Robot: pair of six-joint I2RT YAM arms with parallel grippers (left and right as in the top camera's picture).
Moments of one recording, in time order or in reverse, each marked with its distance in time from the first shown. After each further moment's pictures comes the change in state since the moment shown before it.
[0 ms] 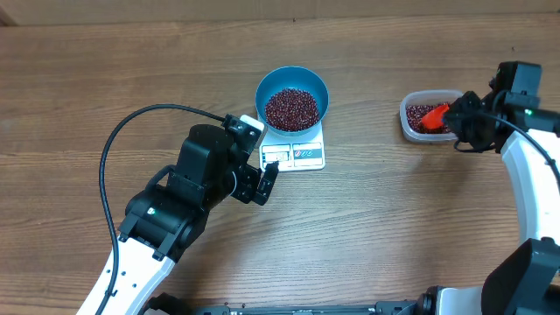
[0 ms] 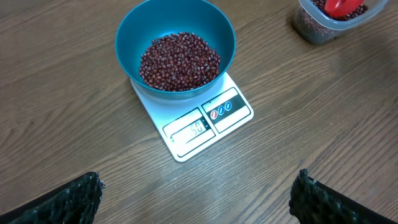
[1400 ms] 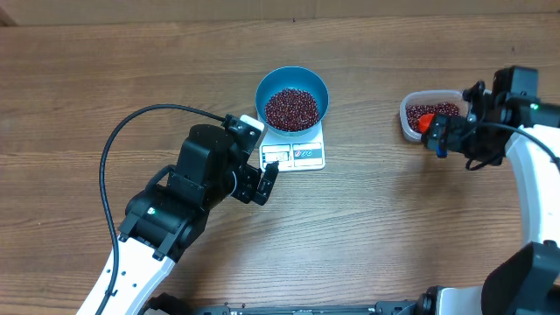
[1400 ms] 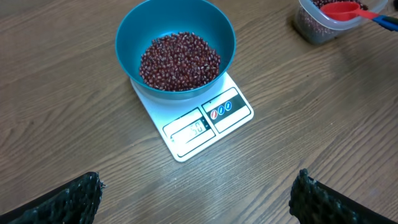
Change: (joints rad) left arm 0.000 0.001 0.000 0.000 0.000 0.000; right arm 0.000 0.004 0.089 -0.316 -0.003 -0.601
